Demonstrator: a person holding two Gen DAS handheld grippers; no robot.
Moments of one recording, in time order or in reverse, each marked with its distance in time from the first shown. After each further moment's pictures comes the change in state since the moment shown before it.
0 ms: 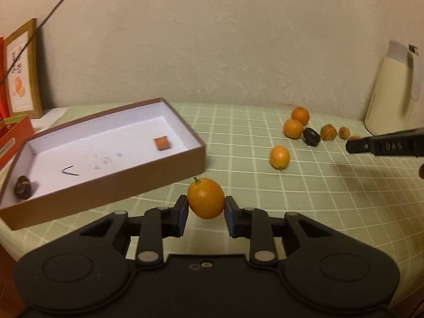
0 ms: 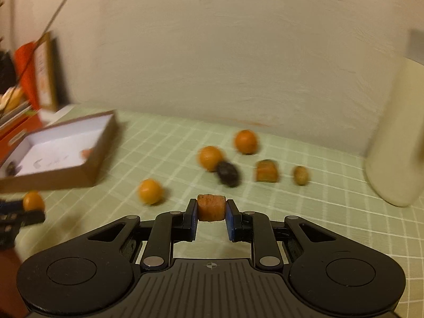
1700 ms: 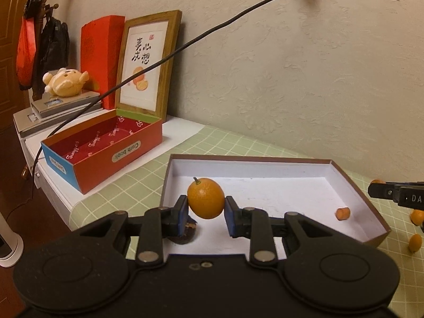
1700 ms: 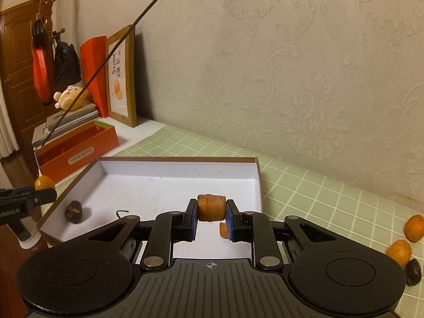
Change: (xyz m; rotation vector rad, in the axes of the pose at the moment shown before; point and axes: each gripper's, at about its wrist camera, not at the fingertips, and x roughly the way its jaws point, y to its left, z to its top) left arm -0.005 0.208 0.022 -0.291 -0.130 0.313; right arm 0.103 0.197 0.077 -0.121 -0.097 0.256
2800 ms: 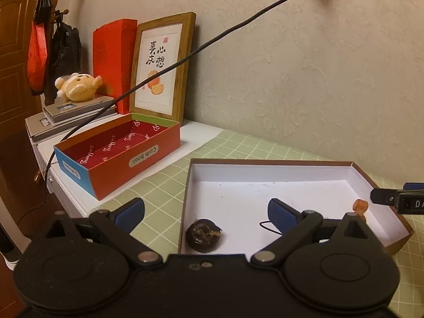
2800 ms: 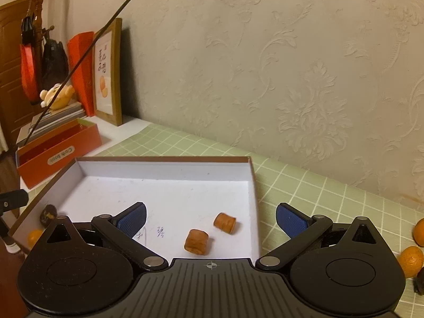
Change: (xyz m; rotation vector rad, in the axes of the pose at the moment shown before) left arm 0.009 0.009 -0.001 0.007 -0.028 0.066; right arm 0.037 -0.007 -0.005 -0.006 -0.012 -0.045
